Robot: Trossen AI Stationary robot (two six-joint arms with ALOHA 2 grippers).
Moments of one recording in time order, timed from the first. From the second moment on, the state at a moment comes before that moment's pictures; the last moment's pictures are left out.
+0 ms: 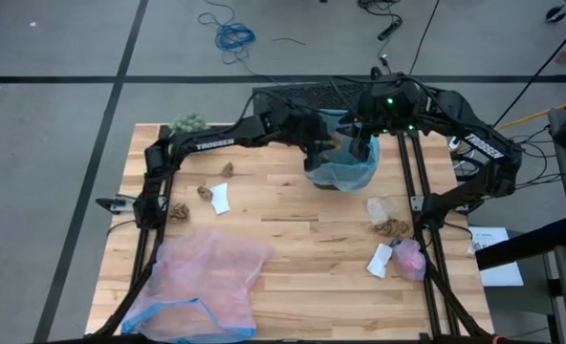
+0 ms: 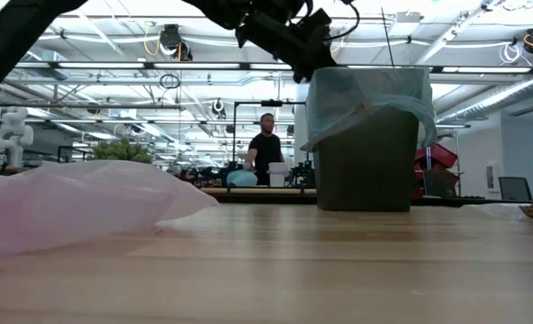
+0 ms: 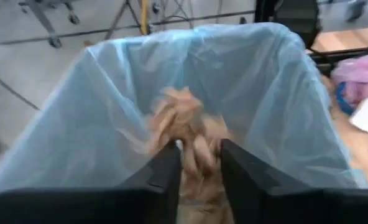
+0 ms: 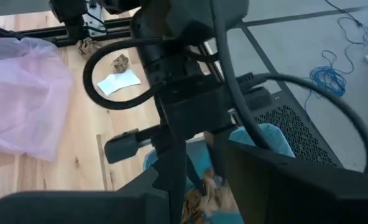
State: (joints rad) left arm 0.36 2.00 1.84 -0.29 0.23 0.31; right arm -0.35 1.38 1.84 -1.13 0.05 -0.07
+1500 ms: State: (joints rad) left arm 0.29 1.15 1.02 -0.28 0.18 0.06; right arm 0.16 1.35 1.37 -1.57 0.02 0.69
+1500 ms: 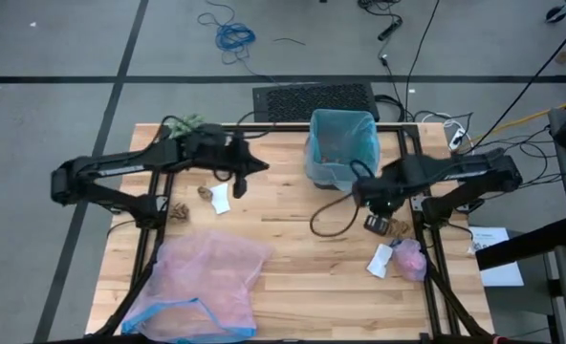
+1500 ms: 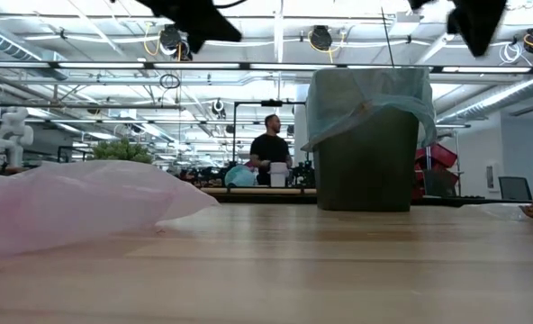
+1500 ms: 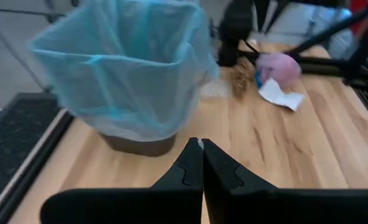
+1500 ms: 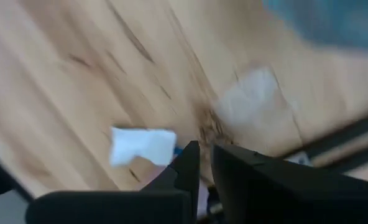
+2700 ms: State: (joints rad) left arm 0.29 1.01 0.88 -0.24 0.08 0.00; right arm 0.19 1.35 0.63 -1.04 -0.05 0.96
